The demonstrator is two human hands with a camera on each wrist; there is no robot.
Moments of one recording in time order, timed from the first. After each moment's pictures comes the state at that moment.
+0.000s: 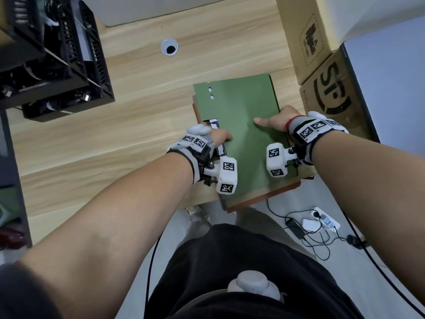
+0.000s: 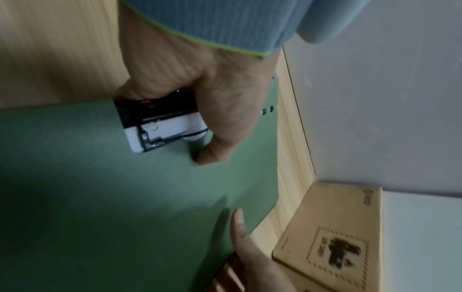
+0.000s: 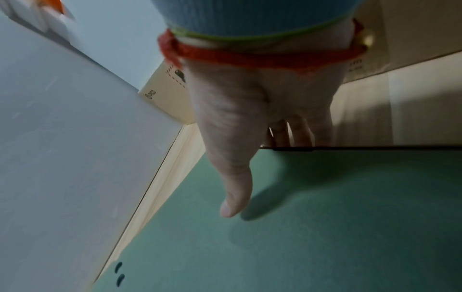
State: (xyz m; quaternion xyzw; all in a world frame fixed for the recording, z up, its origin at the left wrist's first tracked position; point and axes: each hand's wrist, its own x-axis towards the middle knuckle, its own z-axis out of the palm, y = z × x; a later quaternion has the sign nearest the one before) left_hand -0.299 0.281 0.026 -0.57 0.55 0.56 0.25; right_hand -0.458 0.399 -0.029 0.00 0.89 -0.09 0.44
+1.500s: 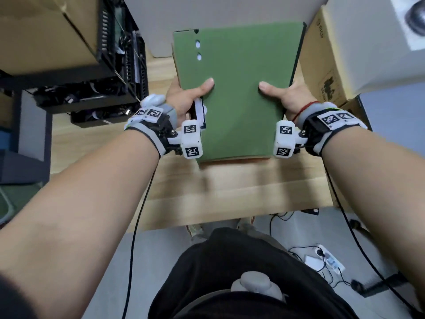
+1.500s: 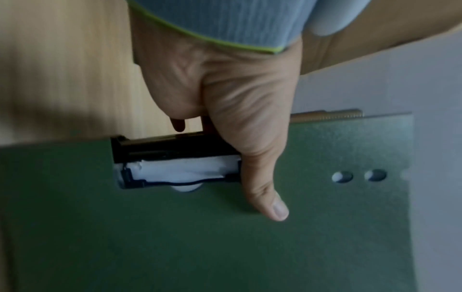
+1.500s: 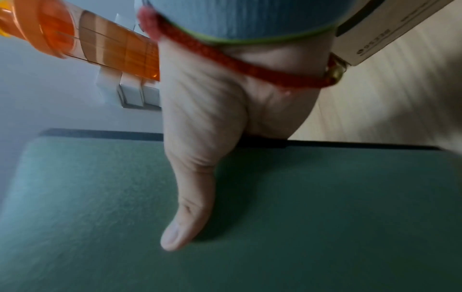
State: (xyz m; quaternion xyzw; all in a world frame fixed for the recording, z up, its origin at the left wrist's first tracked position) left_hand -0.261 0.119 0.071 -0.47 0.52 0.70 -0.13; right_hand -0.441 0.304 0.085 -0.09 0.67 -0.62 0.41
